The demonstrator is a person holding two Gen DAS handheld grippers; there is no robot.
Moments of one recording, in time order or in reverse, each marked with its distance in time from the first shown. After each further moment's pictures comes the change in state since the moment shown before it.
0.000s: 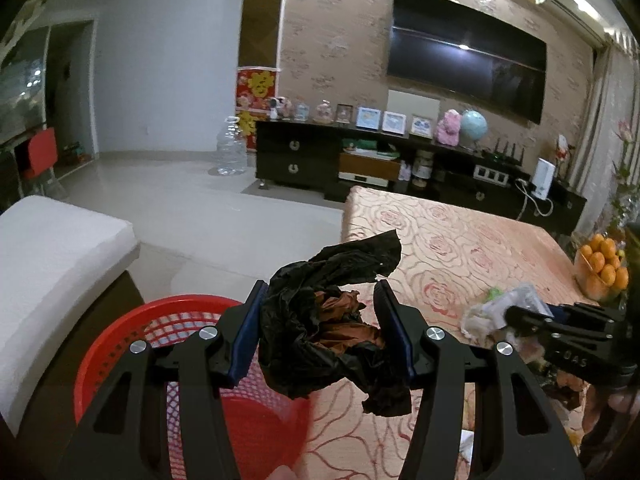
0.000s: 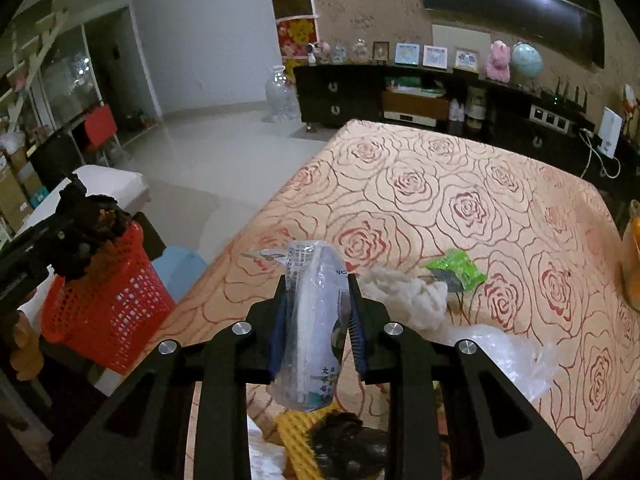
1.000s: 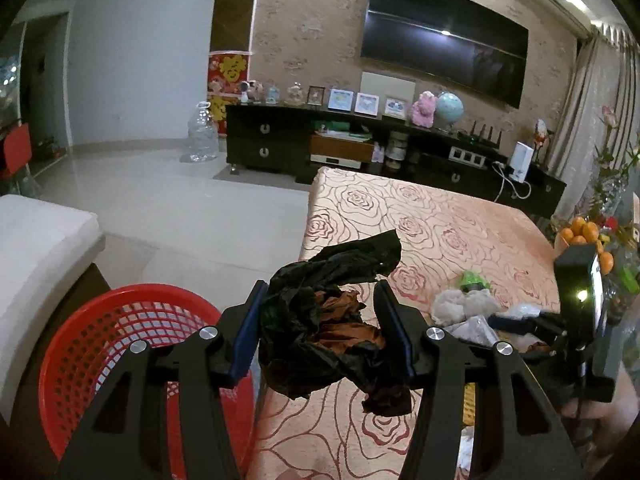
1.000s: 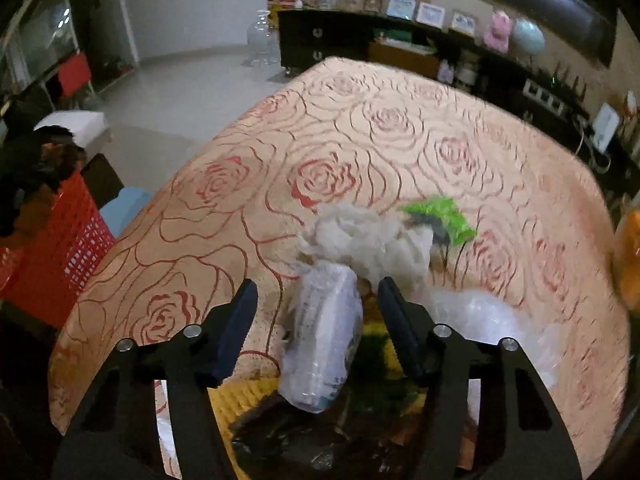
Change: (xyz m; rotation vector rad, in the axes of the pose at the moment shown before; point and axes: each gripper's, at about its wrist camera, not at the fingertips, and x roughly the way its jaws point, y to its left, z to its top) left arm 0.020 -0.027 -0.002 0.022 0.067 -0.103; right arm 0.053 -0.024 -0.032 -0.032 0.206 -0.102
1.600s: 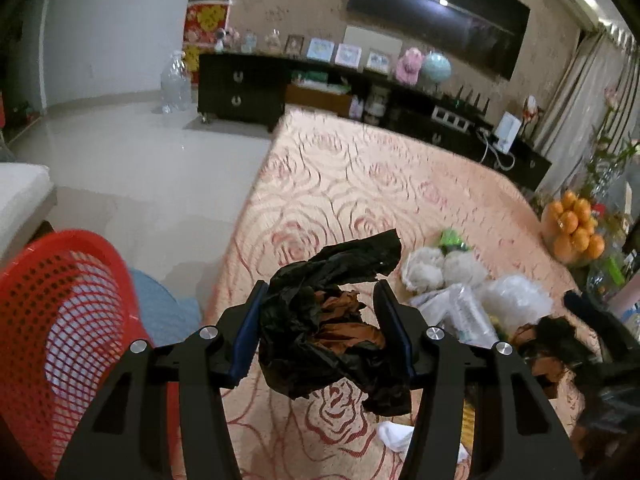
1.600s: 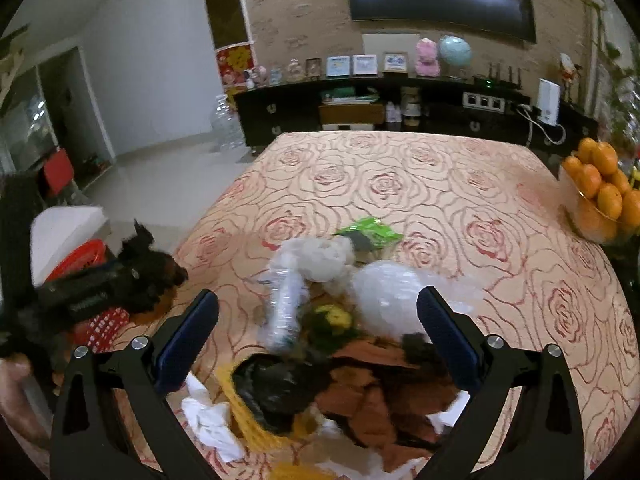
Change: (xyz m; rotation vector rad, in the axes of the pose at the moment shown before) left arm 0.049 -0.030 -0.021 -0.030 0.151 -0.097; right arm -0.086 -0.026 -0.036 0.191 -0.281 -0.035
